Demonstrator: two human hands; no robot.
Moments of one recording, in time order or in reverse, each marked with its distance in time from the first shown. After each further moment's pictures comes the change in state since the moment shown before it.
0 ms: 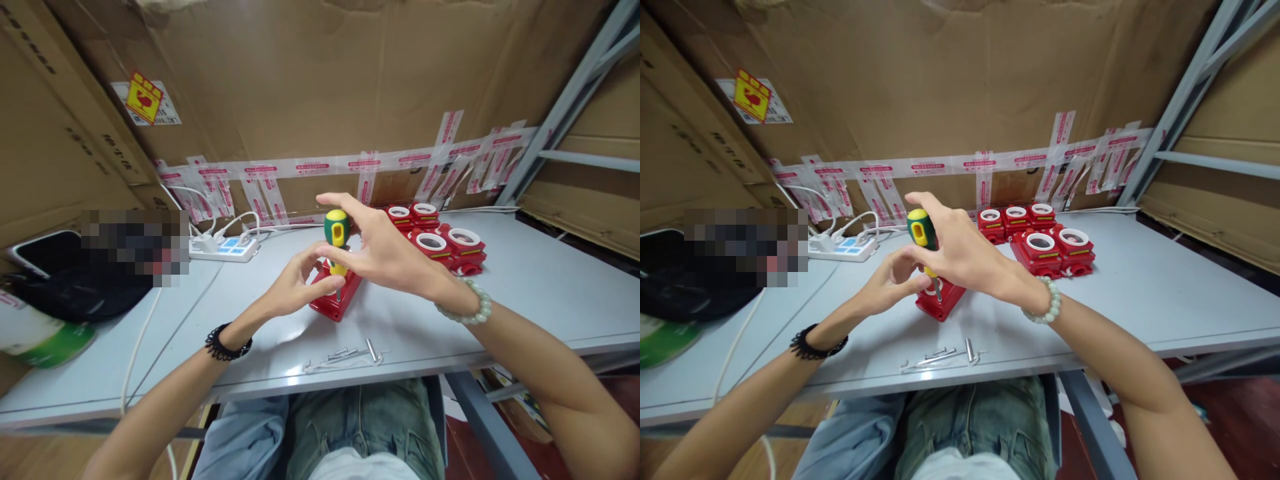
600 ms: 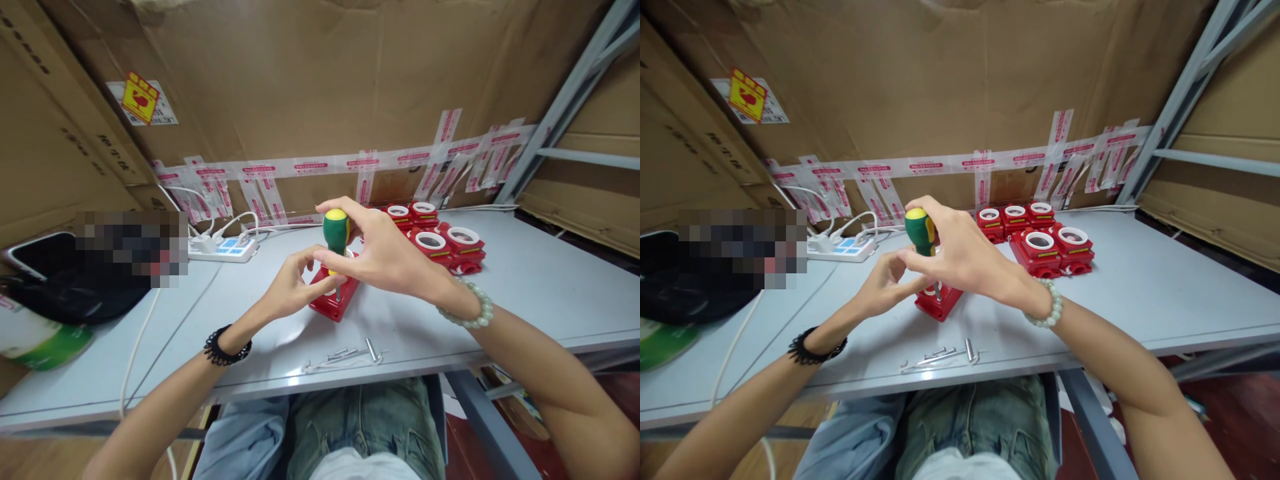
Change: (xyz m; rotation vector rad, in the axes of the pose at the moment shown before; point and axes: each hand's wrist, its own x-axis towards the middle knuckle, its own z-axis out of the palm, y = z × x) left_hand -0.003 0.004 0.001 0.185 0.051 0.011; right_hand -0.004 -0.002 -0.001 -0.026 -0.009 0.030
